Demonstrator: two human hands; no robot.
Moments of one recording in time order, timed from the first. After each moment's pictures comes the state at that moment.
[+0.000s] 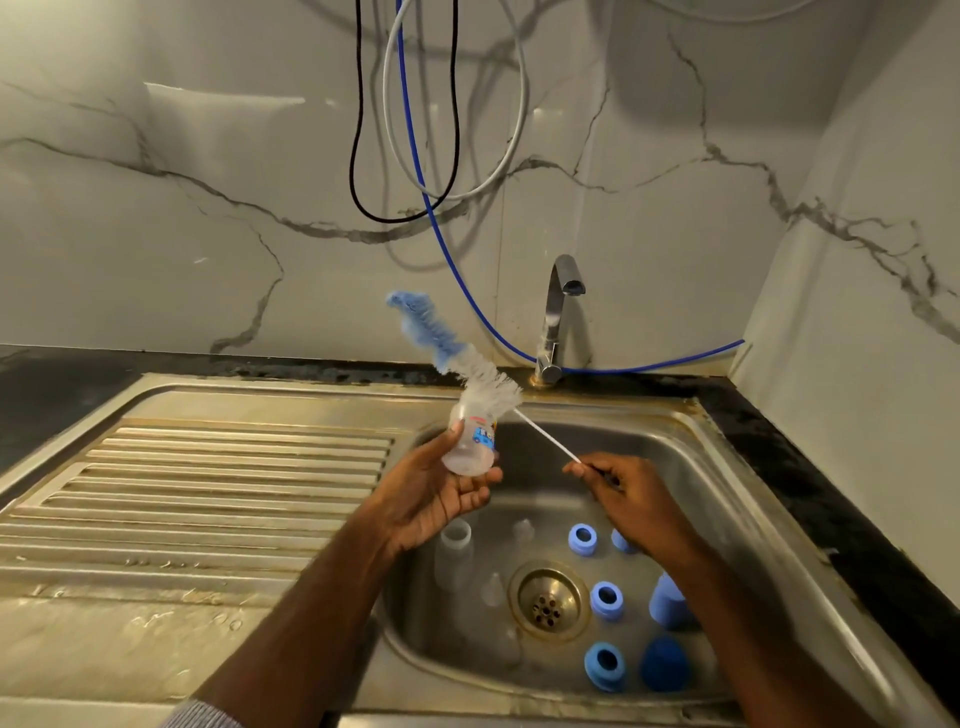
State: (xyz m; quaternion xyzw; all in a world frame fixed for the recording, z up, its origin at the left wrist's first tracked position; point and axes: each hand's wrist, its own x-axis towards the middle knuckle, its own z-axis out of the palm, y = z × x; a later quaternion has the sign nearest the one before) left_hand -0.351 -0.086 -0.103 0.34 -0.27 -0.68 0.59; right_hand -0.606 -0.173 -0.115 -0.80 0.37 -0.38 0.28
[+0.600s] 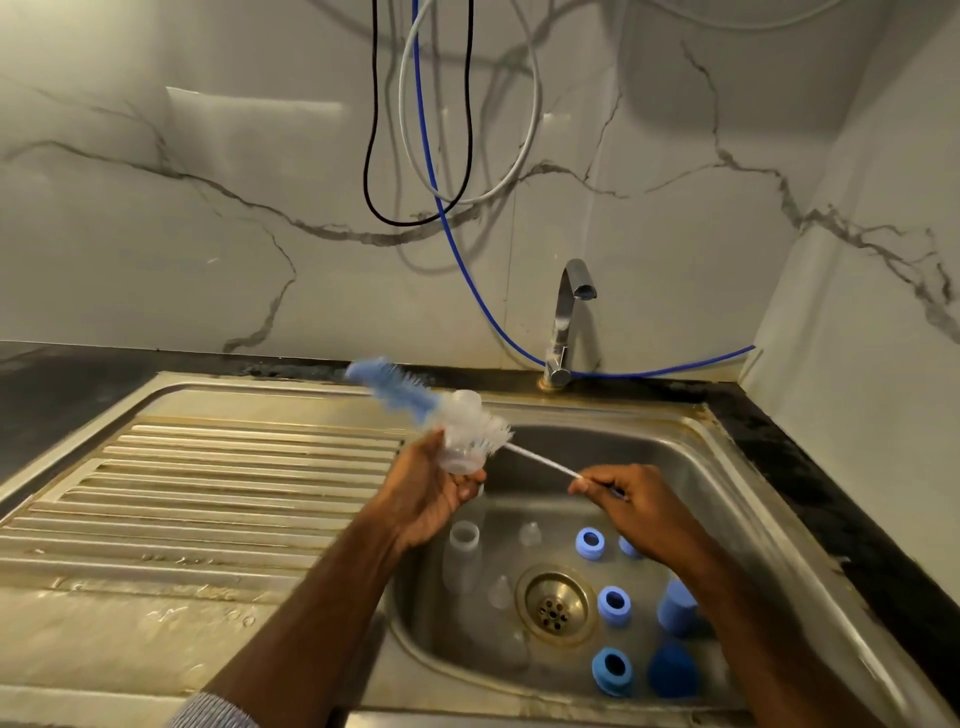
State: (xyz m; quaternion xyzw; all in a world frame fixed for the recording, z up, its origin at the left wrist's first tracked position) left_hand -0.348 -0.087 -0.103 0.35 -0.26 -0.62 0.65; right_hand -0.608 -0.168 -0.107 -0.84 0.37 -0.29 0.27
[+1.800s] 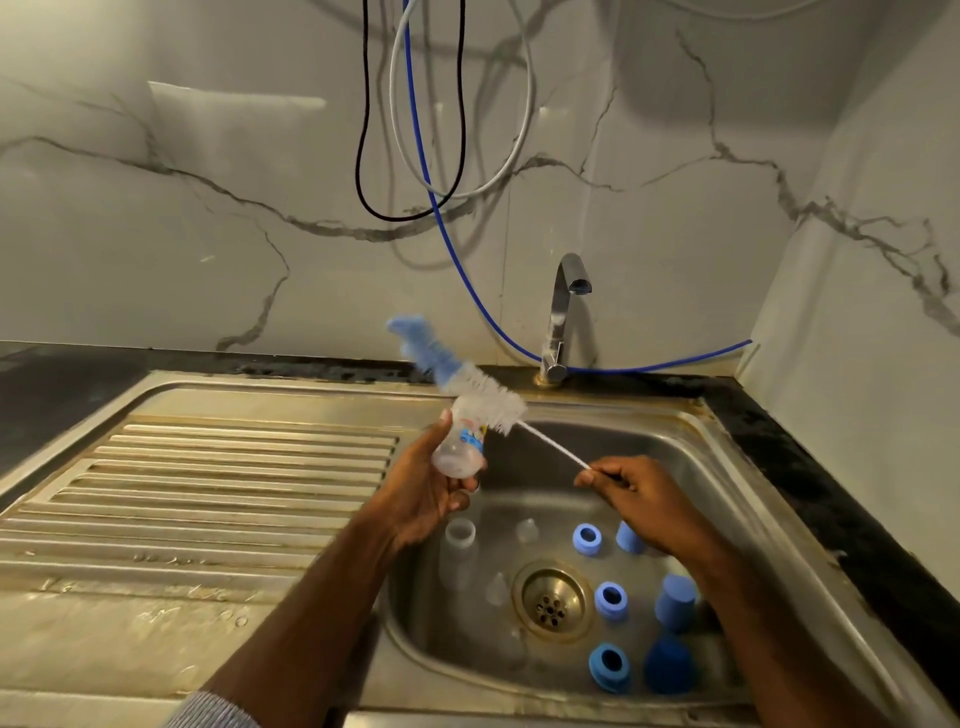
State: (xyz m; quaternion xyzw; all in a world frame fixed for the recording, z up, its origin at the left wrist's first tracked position) left_hand -0.347 -0.093 -0.107 0.43 -0.29 -0.61 0.60; right_hand -0.614 -0.173 -0.104 -0.81 0.40 -0.29 0.32
